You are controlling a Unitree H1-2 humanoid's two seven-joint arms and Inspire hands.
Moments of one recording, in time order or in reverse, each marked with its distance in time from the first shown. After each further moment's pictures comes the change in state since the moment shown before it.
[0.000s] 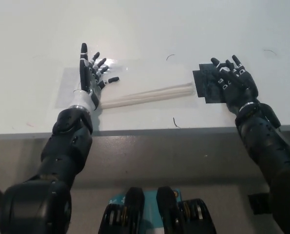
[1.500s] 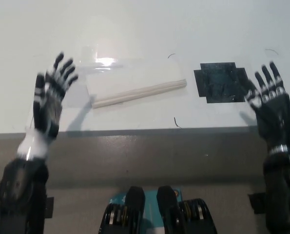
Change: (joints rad) left_arm 0.674 0.066 -0.150 -1.277 0.003 0.164 -0.073; right_arm 0.608 0.114 0.160 -1.081 -0.016 0.065 0.053
